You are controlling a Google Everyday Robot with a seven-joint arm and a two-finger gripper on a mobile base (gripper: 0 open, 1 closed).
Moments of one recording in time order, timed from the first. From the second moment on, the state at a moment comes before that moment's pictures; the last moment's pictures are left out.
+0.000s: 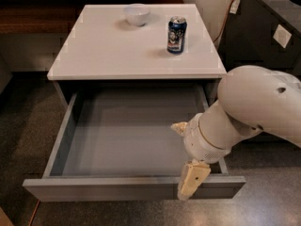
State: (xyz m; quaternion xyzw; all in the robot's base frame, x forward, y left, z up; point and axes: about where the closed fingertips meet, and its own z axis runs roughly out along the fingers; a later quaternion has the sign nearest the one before) arm 0.392 -0.083 0.775 -0.69 0.69 0.10 0.18
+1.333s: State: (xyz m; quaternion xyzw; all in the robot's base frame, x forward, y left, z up) arm 0.375 -0.024 0.727 -0.71 0.65 0.17 0.21
